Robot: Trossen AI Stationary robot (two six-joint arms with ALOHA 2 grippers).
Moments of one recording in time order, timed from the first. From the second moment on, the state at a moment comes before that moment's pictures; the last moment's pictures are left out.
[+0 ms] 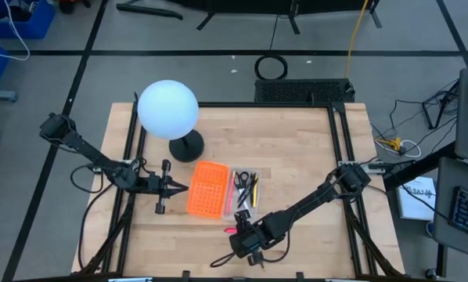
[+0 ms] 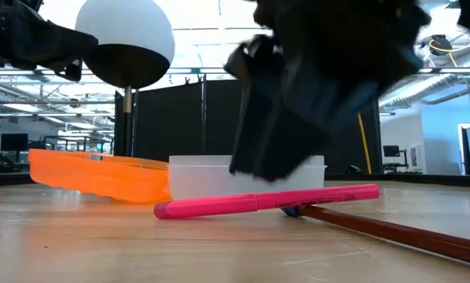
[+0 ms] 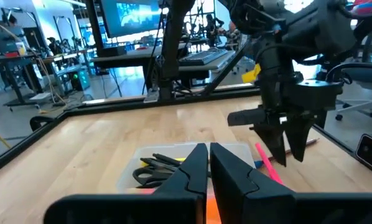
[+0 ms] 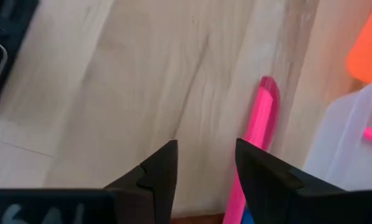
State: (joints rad) left arm -0.58 0.80 0.07 0.73 -0.49 0.07; right arm 0.53 2.16 1.61 -0.55 0.16 0.17
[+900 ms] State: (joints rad) left arm -0.58 0.80 0.07 0.71 -0.49 0.07; right arm 0.49 2.18 1.56 -0.54 0.19 0.20
